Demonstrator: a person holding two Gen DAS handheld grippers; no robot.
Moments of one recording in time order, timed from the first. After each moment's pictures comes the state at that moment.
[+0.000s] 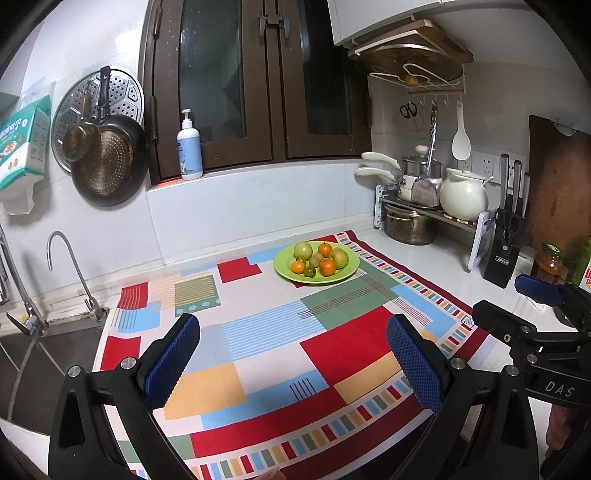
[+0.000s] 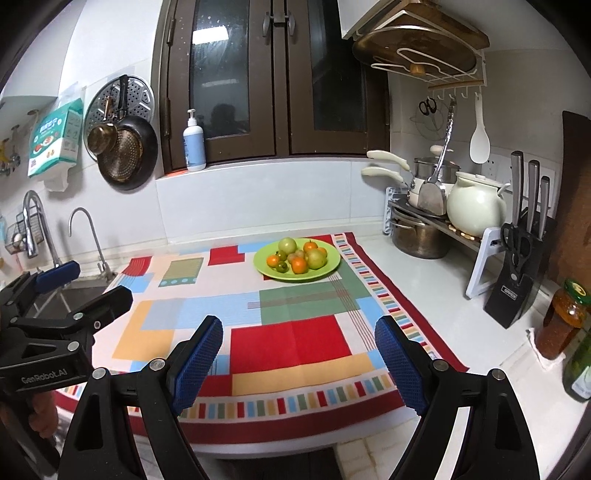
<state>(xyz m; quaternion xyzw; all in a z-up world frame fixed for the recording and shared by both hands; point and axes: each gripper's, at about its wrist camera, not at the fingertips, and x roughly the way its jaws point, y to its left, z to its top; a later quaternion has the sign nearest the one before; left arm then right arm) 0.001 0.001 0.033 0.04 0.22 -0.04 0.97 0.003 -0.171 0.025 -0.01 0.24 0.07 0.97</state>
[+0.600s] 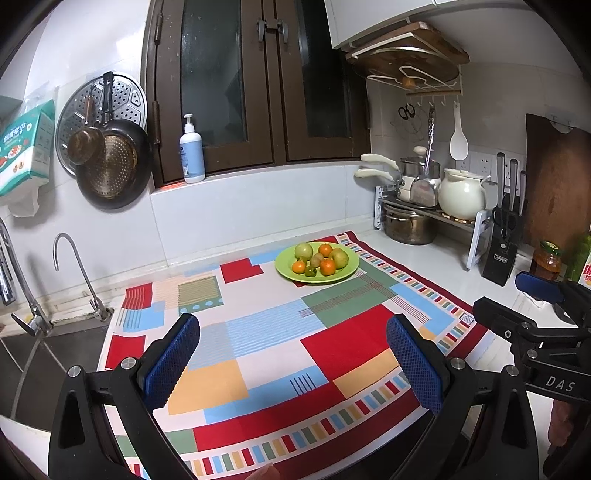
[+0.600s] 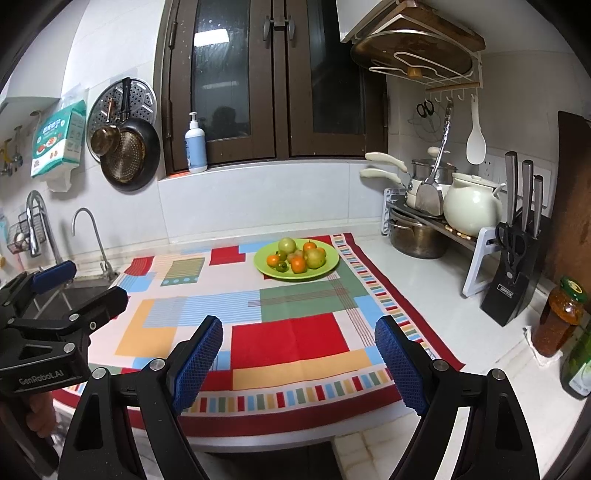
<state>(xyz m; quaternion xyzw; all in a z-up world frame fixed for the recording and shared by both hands) -0.013 -0.001 0.034 0.04 0.21 -0.03 0.98 -0.009 -0.174 0.026 -0.01 0.23 0.07 0.97</state>
